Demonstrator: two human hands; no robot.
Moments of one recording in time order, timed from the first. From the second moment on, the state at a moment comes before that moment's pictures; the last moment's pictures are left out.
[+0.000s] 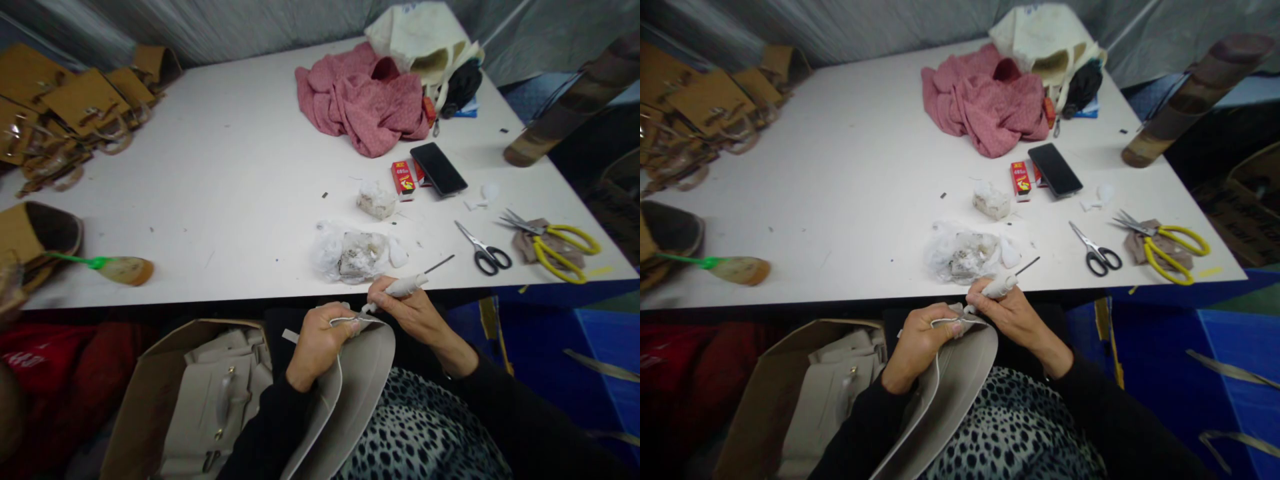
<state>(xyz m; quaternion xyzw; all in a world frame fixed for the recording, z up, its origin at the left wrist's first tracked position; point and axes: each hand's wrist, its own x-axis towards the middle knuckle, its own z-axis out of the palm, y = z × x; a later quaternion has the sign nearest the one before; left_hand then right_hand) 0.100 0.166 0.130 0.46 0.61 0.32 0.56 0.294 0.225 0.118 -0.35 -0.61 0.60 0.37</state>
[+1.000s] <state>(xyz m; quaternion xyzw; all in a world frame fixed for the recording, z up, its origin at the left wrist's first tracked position) 0.072 0.166 0.130 0.40 0.62 0.38 0.56 0.285 0.263 0.129 -0.42 -0.81 0.19 0.37</state>
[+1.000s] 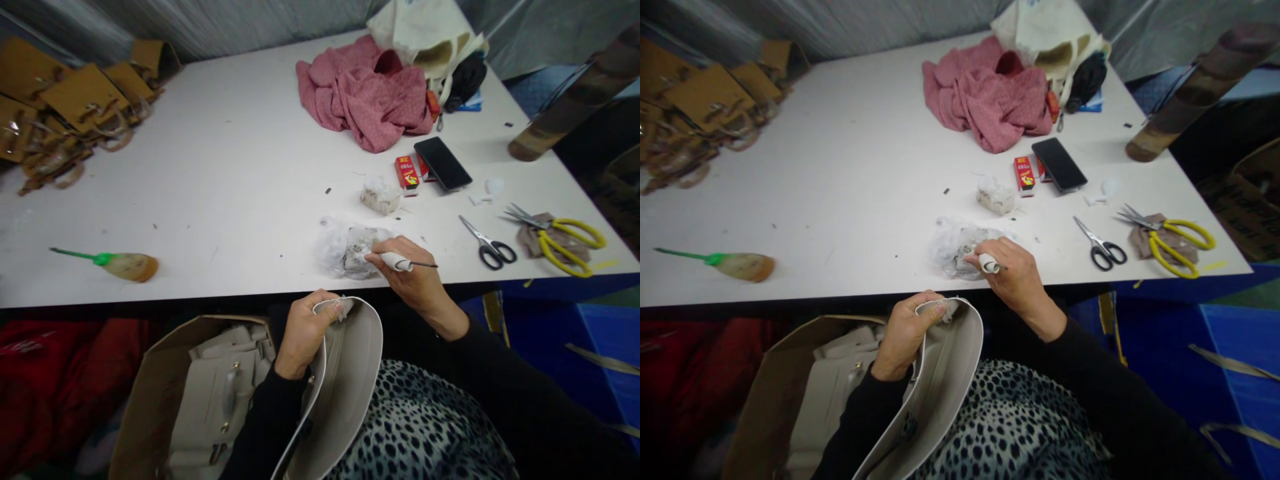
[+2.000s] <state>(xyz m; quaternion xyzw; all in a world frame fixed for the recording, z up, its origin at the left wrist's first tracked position) 0.081 0.162 0.131 0.49 0.58 0.36 0.54 0.282 0.231 0.139 -0.35 -0.65 0.56 0.37</state>
